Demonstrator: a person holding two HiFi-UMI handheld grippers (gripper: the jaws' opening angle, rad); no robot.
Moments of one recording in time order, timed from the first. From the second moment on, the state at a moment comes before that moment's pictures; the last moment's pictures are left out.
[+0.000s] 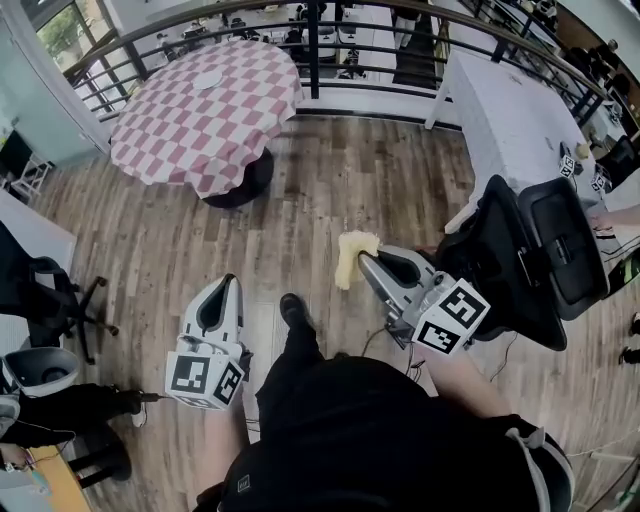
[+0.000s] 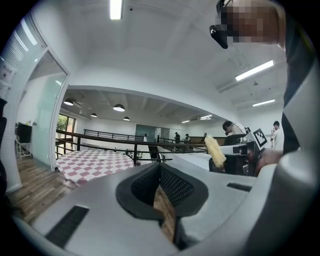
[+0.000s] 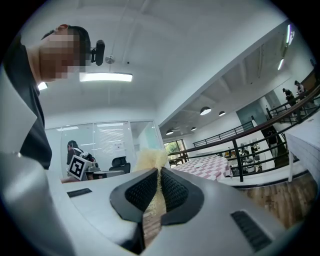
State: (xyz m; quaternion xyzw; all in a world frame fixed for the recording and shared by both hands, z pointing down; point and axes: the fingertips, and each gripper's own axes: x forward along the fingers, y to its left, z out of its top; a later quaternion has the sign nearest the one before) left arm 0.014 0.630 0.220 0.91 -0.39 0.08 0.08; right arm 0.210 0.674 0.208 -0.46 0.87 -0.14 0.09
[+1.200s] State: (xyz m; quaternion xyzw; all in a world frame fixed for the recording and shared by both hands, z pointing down) left arm -0.013 0.297 0.318 0.91 -0.39 0.08 0.11; right arm 0.139 0.322 0.294 -0.41 0.89 -0.18 0.05
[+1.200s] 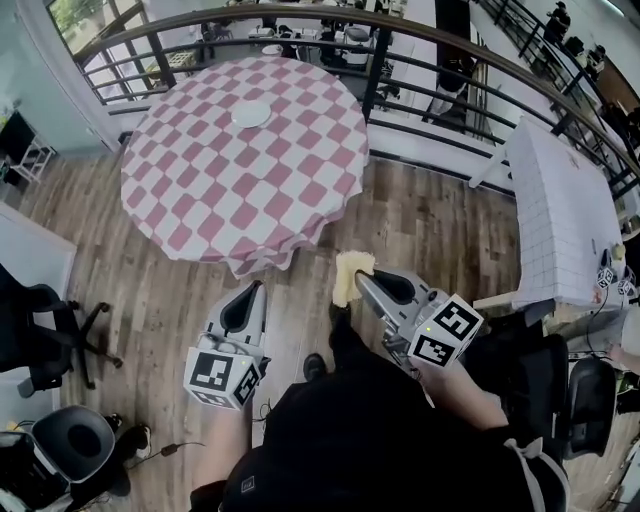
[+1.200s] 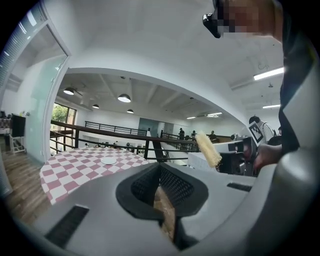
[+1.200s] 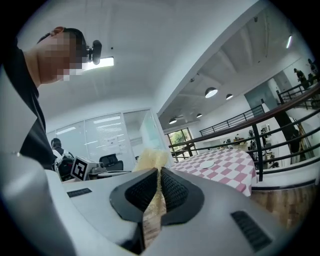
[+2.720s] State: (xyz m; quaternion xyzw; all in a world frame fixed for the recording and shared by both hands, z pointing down) left arm -0.089 -0.105 0.380 0.88 -0.44 0.10 0.14; right arm 0.029 -0.102 0.348 -0.31 0.93 -0.20 -0.04
